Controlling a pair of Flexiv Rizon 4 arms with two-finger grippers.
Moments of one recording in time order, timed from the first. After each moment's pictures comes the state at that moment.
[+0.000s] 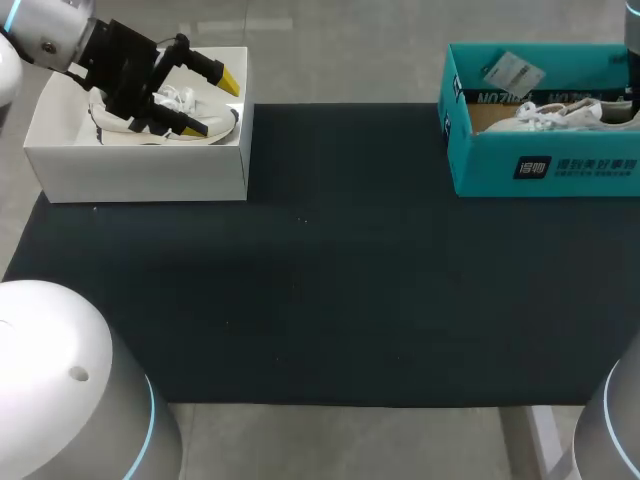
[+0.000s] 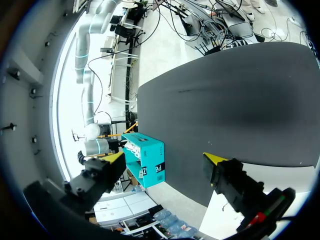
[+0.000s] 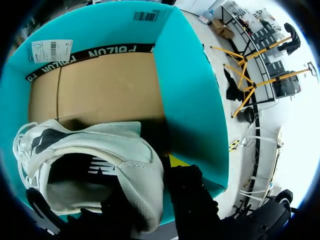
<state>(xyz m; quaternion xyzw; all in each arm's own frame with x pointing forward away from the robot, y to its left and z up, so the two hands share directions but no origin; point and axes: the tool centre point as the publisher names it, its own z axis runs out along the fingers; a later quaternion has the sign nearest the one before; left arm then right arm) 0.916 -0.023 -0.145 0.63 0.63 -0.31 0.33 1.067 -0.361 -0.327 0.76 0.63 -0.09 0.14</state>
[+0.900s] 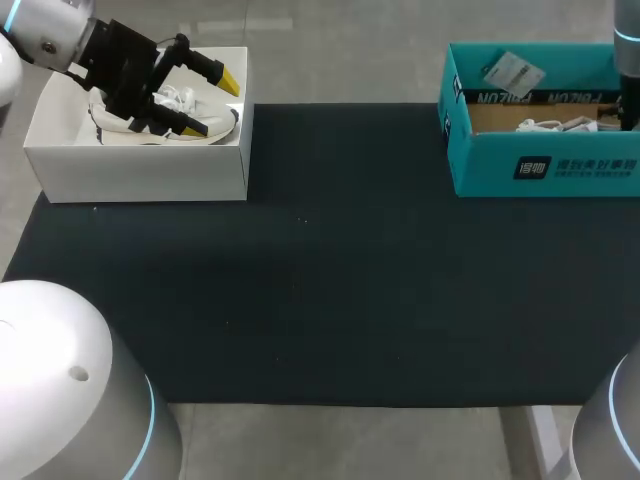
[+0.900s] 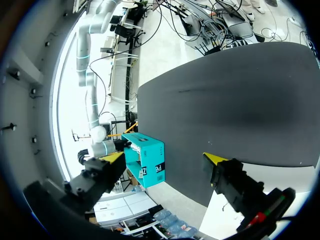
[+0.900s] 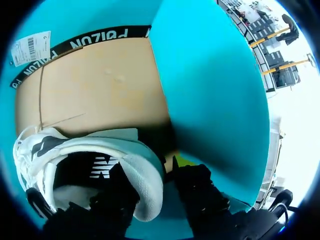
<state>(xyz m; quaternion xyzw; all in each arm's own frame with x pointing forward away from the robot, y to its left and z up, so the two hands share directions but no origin) 0.916 -0.023 -0.145 0.63 0.63 -0.31 0.33 1.074 -0.368 -0.370 0.79 0.60 -0.10 0.13</state>
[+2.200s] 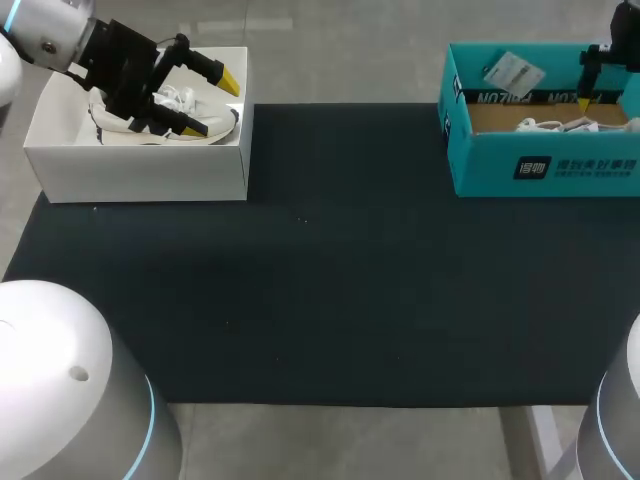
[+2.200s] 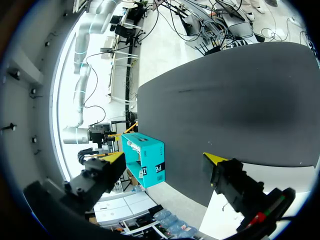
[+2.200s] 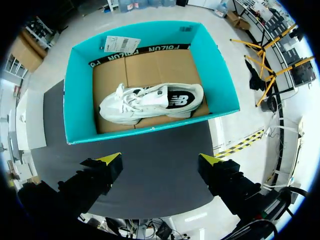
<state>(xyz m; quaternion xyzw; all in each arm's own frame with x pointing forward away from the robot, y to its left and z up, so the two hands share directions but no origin) 0.916 -0.023 -0.145 0.63 0.63 -0.31 0.33 0.976 -0.226 -0.217 0.78 0.62 0.01 0.04</state>
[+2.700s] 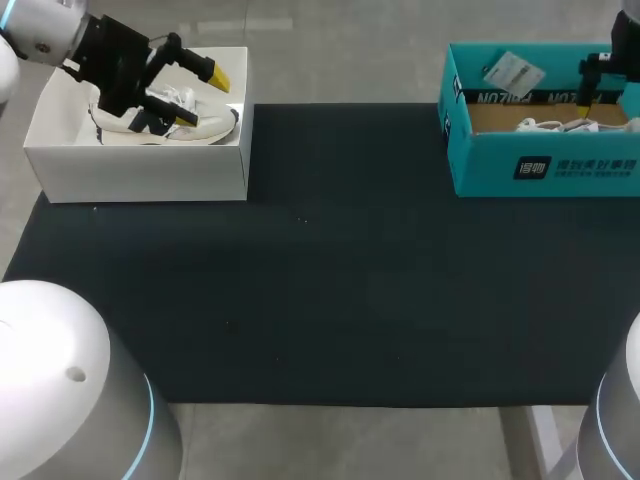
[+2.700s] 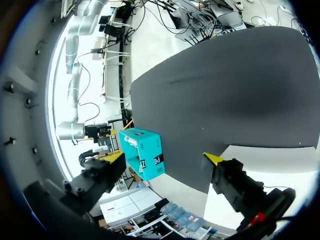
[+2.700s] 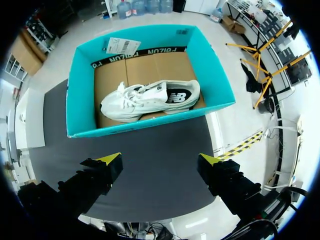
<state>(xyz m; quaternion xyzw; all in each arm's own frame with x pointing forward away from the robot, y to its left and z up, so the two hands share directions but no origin) 0.946 -0.002 -0.149 0.66 0.61 -0.26 0.35 0.959 -0.220 -0.214 0.78 0.62 0.03 0.07</state>
